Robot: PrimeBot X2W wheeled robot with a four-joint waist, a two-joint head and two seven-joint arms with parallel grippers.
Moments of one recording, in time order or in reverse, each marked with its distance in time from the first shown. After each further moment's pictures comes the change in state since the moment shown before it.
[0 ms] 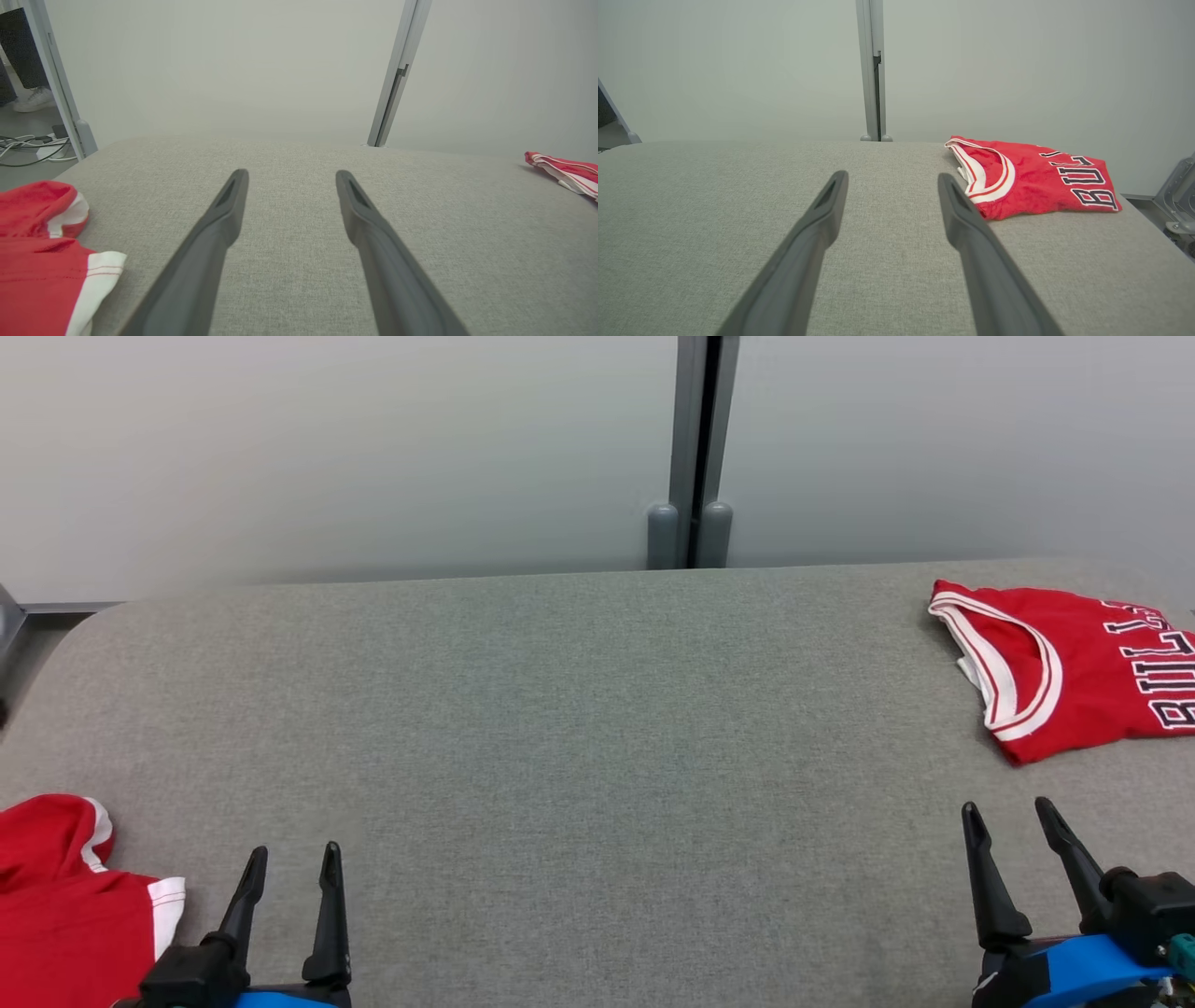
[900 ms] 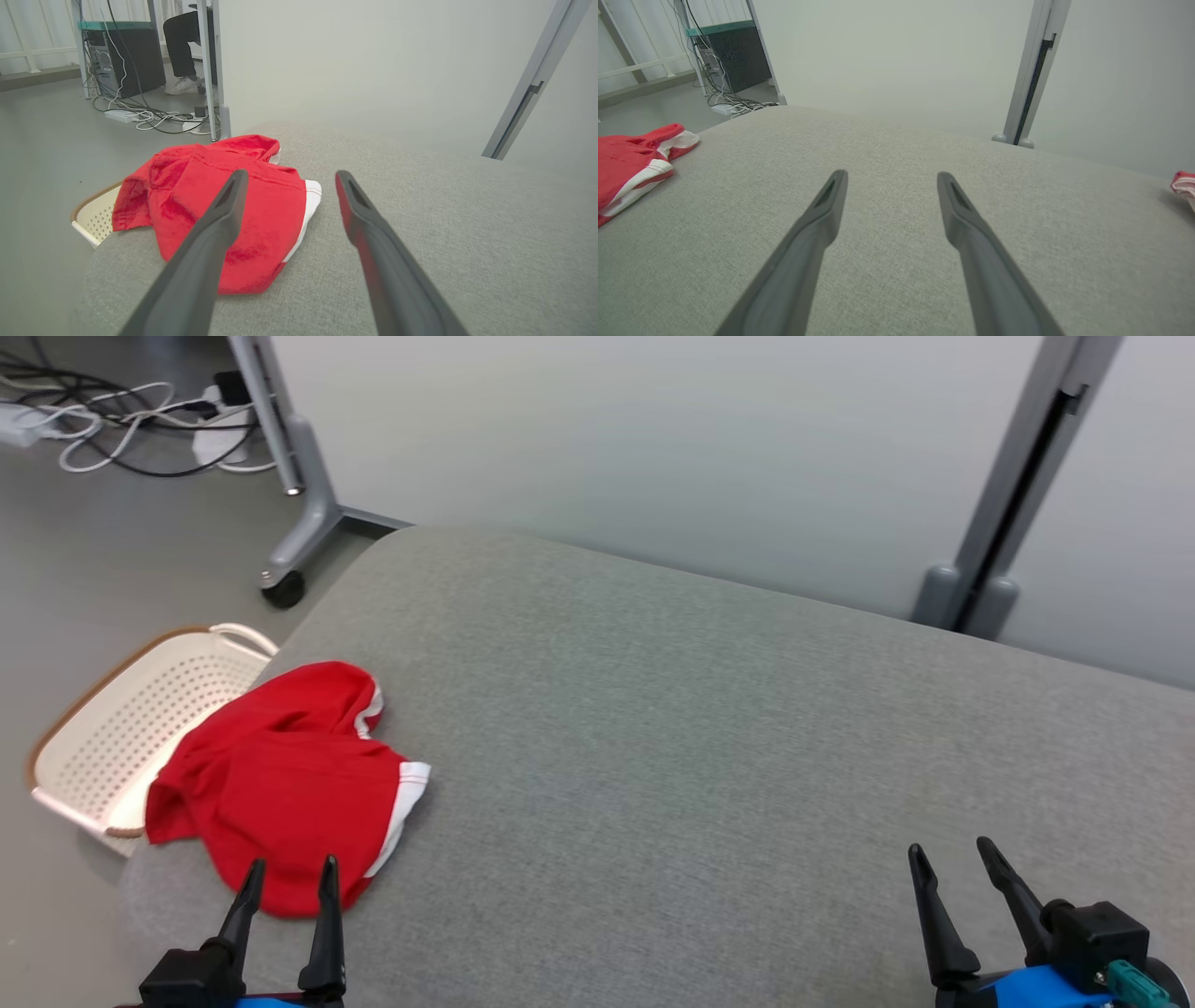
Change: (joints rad) left arm -0.004 0.027 -0.017 0.040 -0.009 -0.006 0.000; right arm 0.014 0.013 0.070 0.097 0.005 0.000 -0.049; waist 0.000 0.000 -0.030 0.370
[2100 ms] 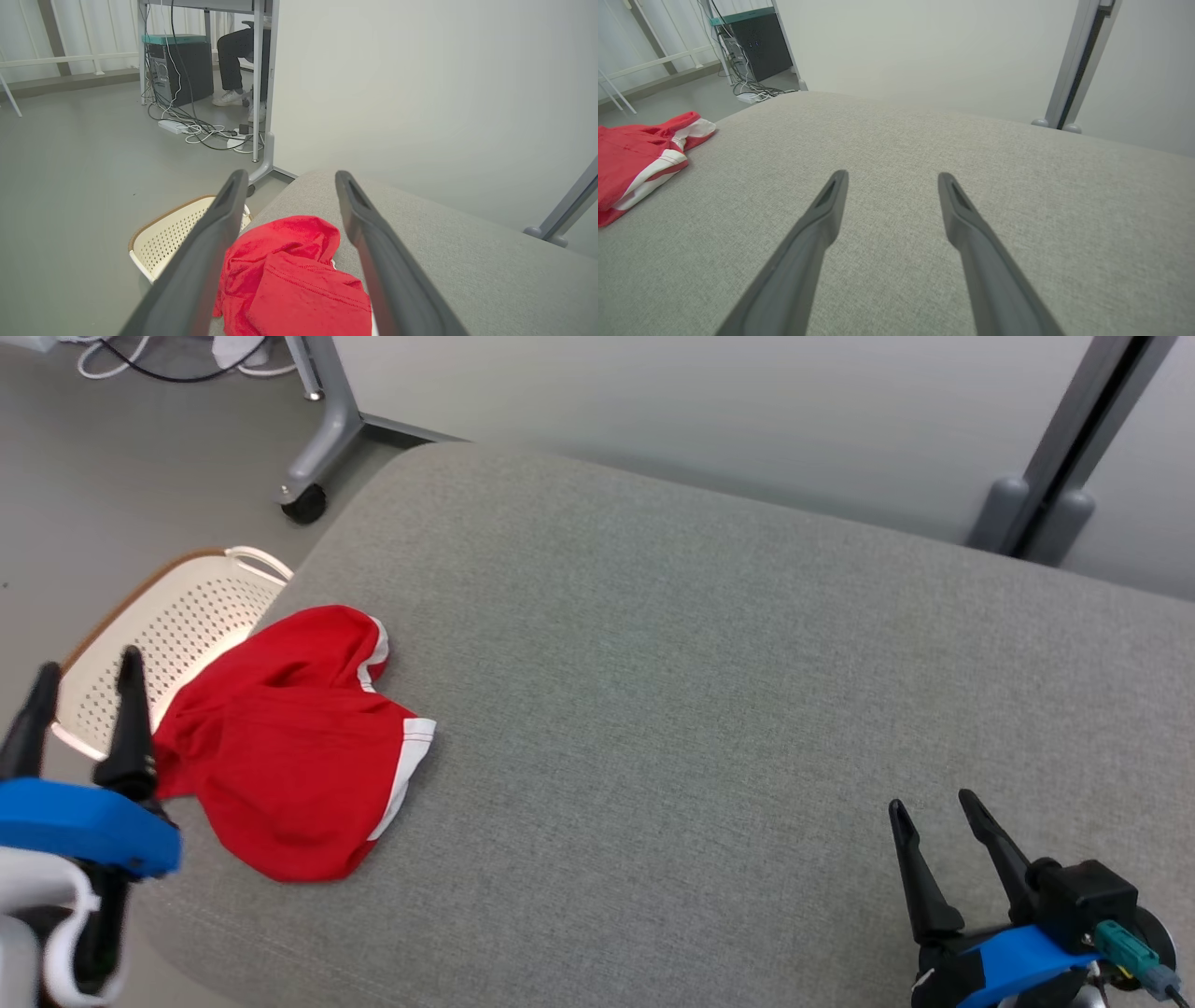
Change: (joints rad) left arm -0.193 0.119 0.159 -0.297 -0.174 0.072 0.393; right arm -0.046 0.008 0.024 -0.032 -0.009 0.000 0.014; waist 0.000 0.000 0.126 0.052
